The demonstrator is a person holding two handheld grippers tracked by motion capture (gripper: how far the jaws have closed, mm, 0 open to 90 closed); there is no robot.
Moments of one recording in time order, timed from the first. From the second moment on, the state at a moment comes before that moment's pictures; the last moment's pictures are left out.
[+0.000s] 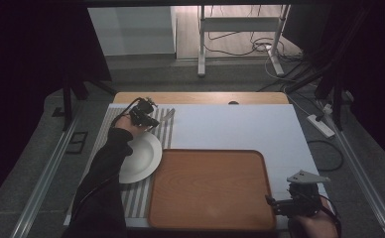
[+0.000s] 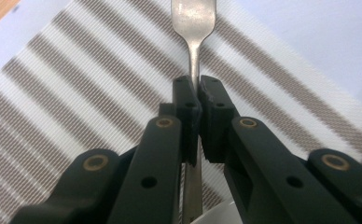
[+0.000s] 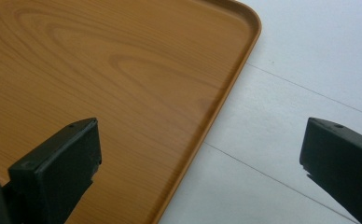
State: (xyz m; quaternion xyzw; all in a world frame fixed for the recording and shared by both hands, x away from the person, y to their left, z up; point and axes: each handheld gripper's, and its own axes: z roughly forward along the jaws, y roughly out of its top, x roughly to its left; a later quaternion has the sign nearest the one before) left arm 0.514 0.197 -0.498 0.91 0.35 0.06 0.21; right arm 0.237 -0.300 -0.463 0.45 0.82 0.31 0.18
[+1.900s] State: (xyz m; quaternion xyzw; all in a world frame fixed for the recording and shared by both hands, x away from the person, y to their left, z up) left arm 0.422 0.075 -0.468 0.95 0.26 0.01 0.20; right arm 0.237 -0.298 -0.463 0.45 0.82 0.30 0.18
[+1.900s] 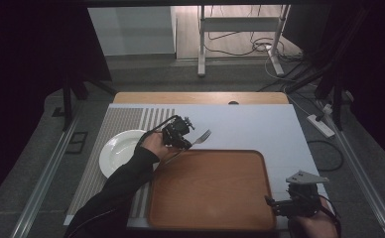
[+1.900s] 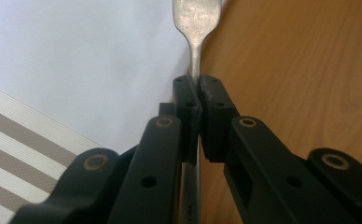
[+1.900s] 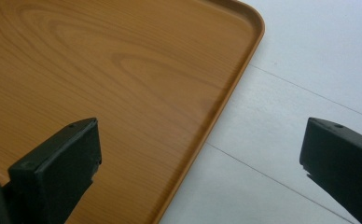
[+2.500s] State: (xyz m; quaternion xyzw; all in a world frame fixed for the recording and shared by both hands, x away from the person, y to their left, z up) left arm 0.370 0.098 -0.481 0.93 0.31 -0.02 0.20; right arm 0.234 -0.301 -0.460 0.45 0.81 0.32 0.19
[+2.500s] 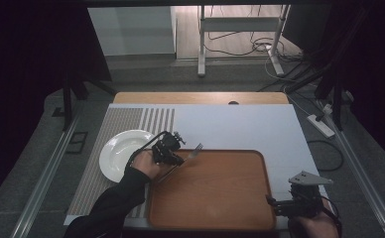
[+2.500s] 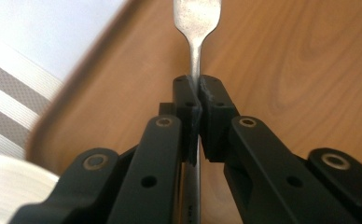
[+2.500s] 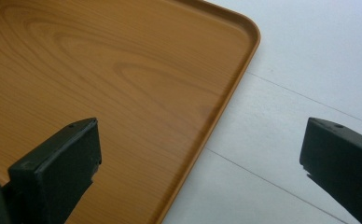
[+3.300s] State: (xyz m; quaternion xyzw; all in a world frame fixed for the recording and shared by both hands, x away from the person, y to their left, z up) left arm 0.302 0.105 -0.494 0.91 0.36 -0.03 0.21; right arm 0.233 -0.301 -0.460 0.44 0.82 0.32 0.19
